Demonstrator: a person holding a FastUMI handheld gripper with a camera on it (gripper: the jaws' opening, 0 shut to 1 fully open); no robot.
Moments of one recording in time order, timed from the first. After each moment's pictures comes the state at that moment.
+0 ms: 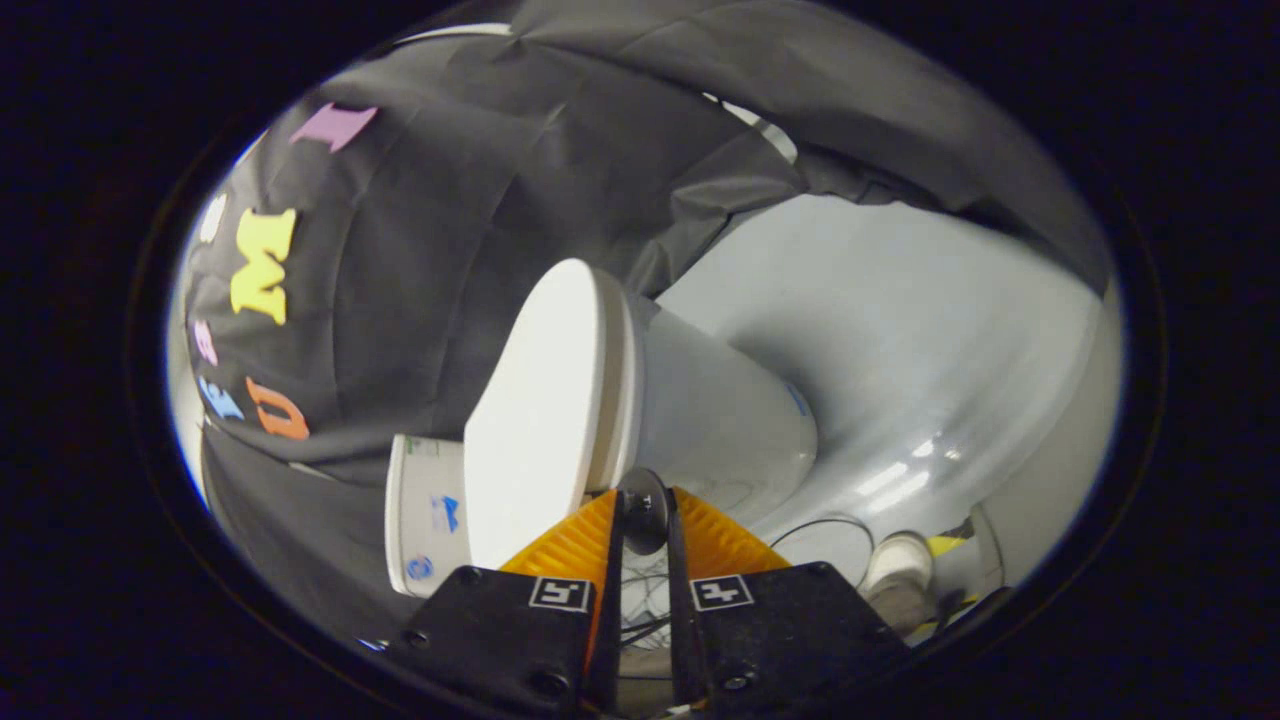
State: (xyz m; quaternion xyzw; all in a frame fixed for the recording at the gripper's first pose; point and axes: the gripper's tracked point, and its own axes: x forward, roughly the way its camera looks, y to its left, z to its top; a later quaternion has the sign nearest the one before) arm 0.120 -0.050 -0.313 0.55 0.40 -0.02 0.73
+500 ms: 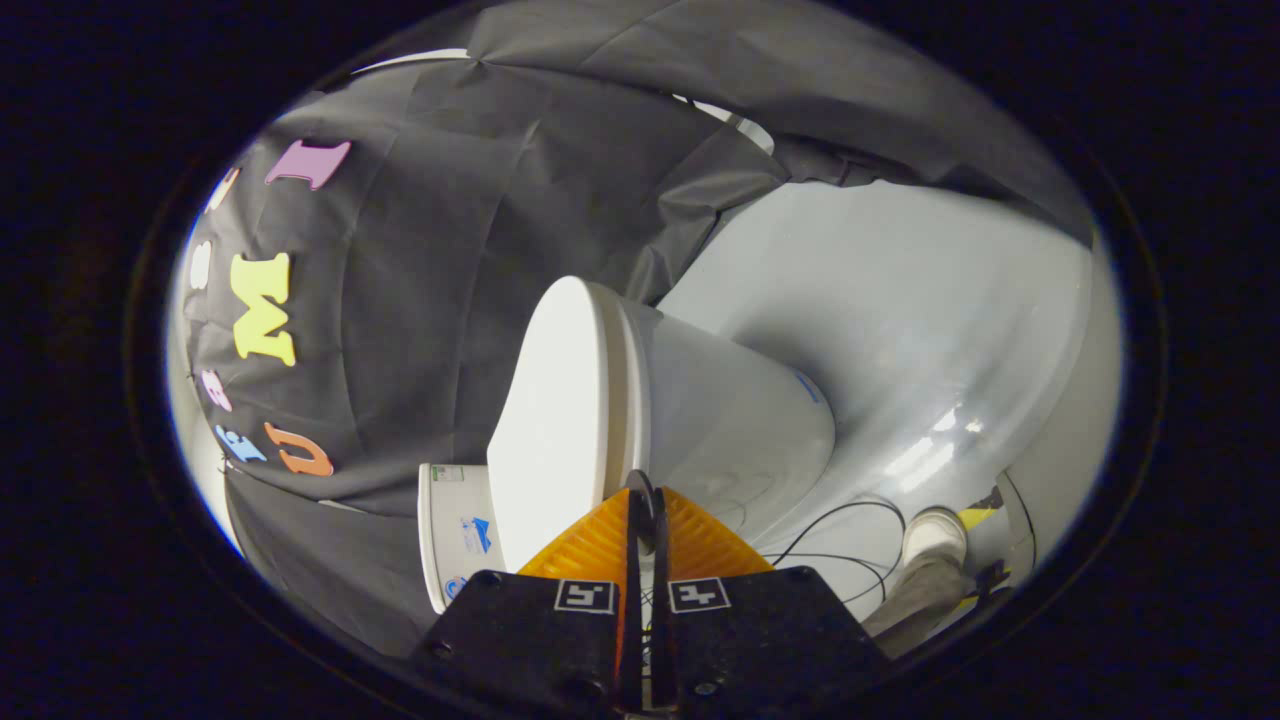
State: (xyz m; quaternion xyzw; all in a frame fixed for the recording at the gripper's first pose) arm 0.124 -0.050 -0.303 0.58 0.39 -0.03 0.72
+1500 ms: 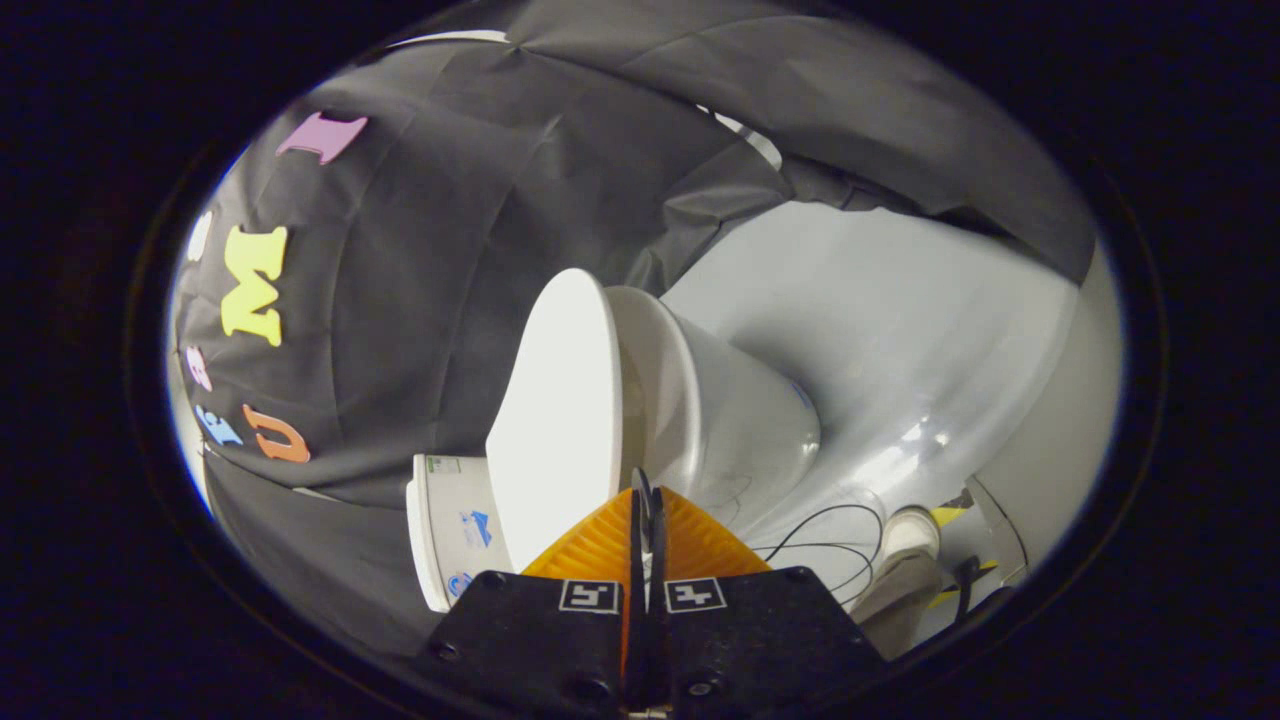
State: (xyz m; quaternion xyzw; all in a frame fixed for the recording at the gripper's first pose) arm 0.137 -0.034 -0.242 0.52 0.41 -0.05 0.74
